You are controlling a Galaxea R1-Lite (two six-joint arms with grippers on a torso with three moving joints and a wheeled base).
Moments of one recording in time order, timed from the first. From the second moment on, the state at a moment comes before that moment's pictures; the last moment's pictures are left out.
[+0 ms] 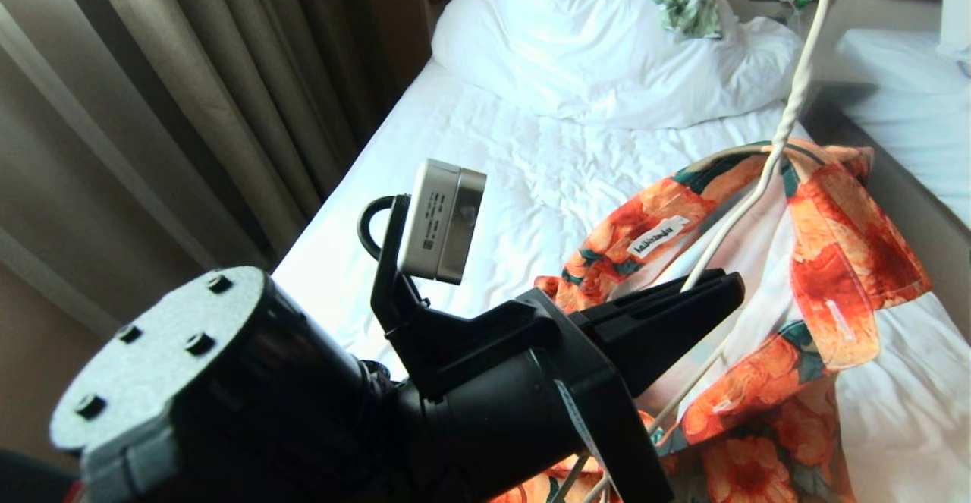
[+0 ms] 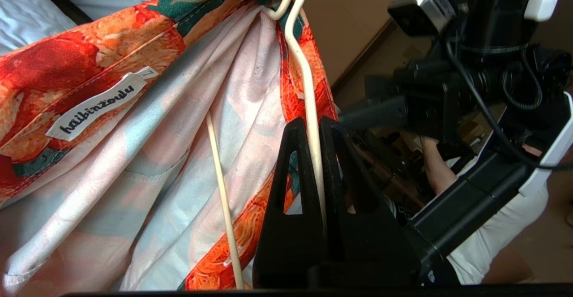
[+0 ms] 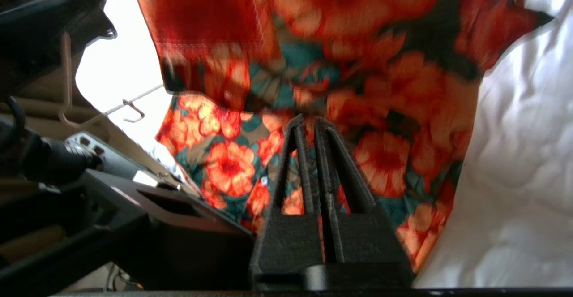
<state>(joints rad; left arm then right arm) -1.14 1.69 -0.67 -1.36 -0.12 -0.43 0.65 1.00 -1.30 0.73 -0.03 0.26</state>
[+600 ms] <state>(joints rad) -1.19 1.67 -0.57 -1.37 -0.17 -0.44 0.57 1.07 -1.68 1.14 -0.03 -0.09</state>
